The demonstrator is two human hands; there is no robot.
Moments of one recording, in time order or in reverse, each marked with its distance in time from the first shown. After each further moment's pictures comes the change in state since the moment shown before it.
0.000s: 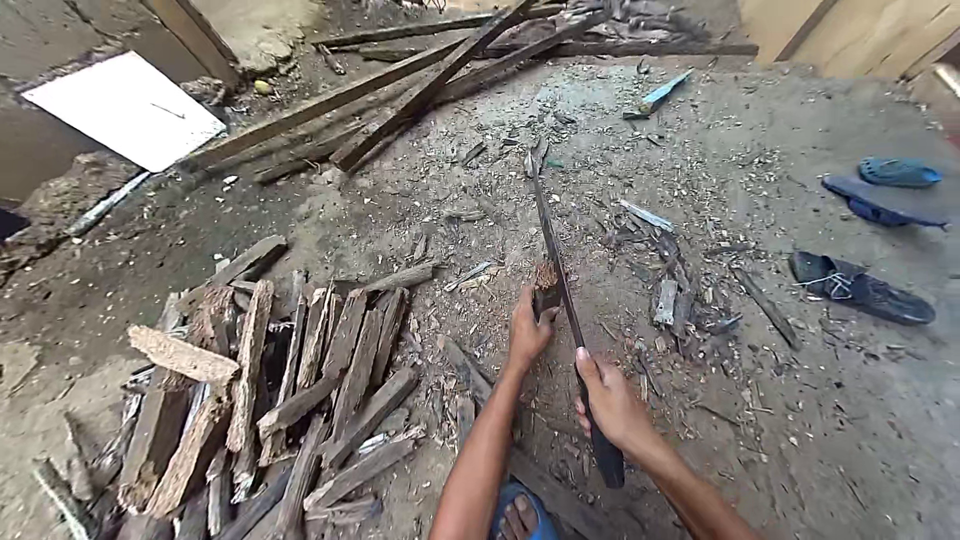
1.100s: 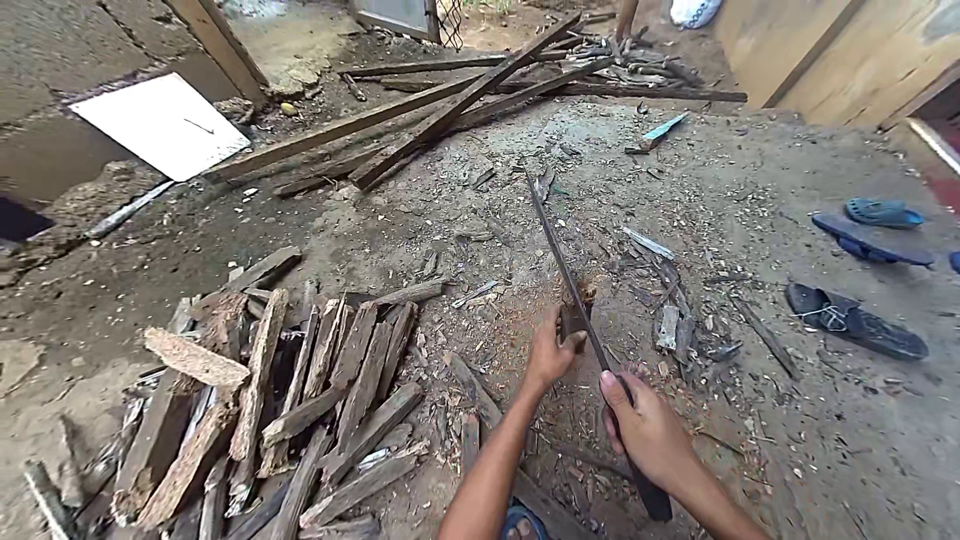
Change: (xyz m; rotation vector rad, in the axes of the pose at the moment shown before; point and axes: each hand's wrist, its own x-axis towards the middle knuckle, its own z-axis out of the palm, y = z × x) left_hand -0.010 0.055 -0.008 -0.213 -0.140 -0.015; right_hand -0.028 -0.018 -0.020 -0.347 0.128 -0.225
